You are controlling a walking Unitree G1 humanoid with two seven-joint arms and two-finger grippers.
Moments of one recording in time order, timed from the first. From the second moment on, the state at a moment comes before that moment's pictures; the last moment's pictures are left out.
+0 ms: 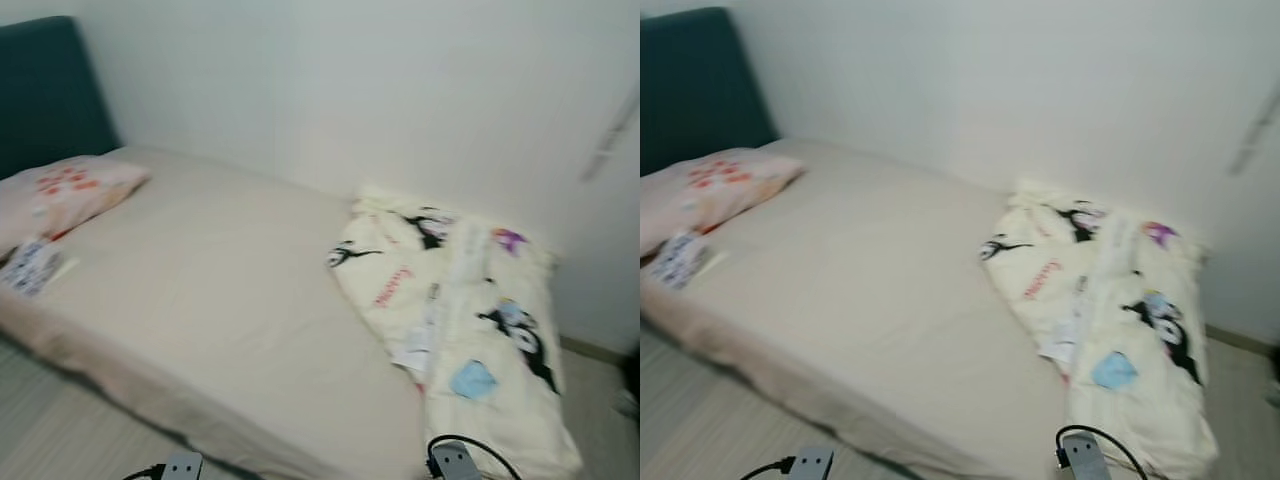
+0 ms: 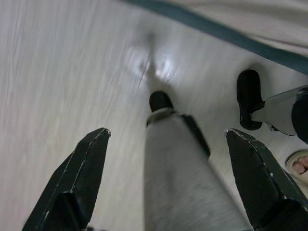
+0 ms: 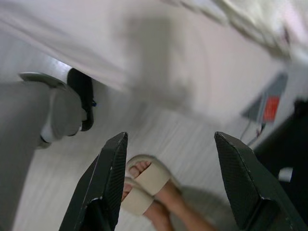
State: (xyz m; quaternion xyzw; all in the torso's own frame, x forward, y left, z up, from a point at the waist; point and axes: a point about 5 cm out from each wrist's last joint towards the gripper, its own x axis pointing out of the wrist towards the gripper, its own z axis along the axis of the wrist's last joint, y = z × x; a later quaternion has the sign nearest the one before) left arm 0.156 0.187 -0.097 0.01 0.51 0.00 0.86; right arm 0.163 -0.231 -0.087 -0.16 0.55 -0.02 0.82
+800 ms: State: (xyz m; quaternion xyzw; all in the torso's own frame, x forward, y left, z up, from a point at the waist) left arm 0.151 0.195 -0.098 0.02 0.52 0.02 0.85; right arm 0.162 -0.231 -0.088 -0.16 0.56 -0.02 0.82
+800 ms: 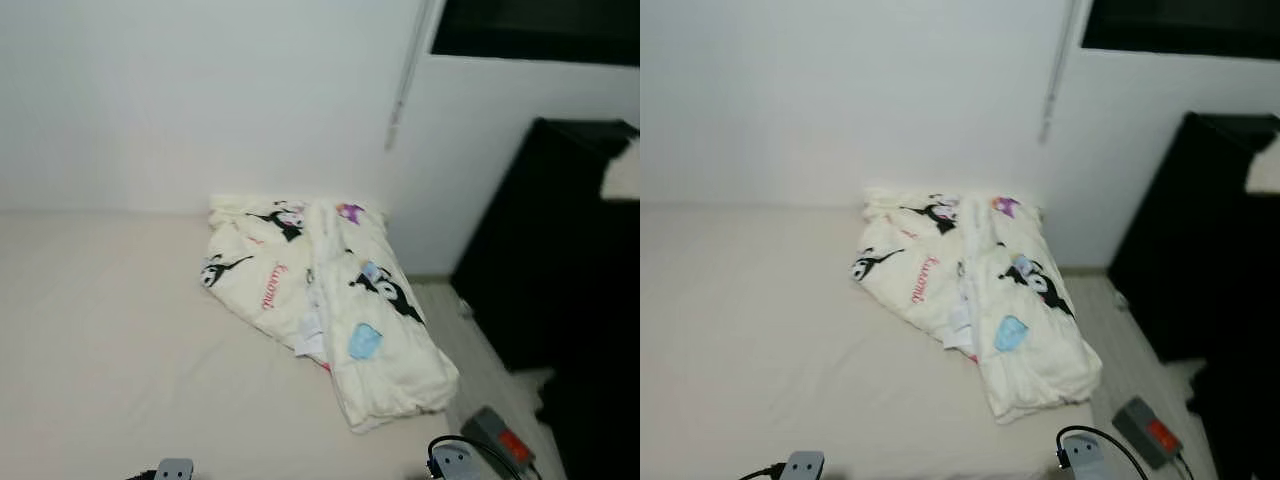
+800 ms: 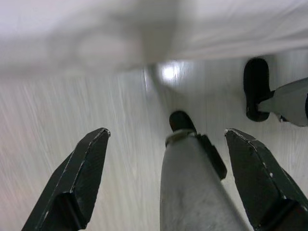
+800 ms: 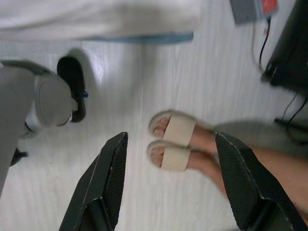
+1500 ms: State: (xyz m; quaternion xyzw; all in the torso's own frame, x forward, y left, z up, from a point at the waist) left arm 0.147 0.199 -0.099 0.05 0.54 0.04 0.84; right arm 0.169 -0.229 -0.085 -0.15 0.55 -0.01 0.82
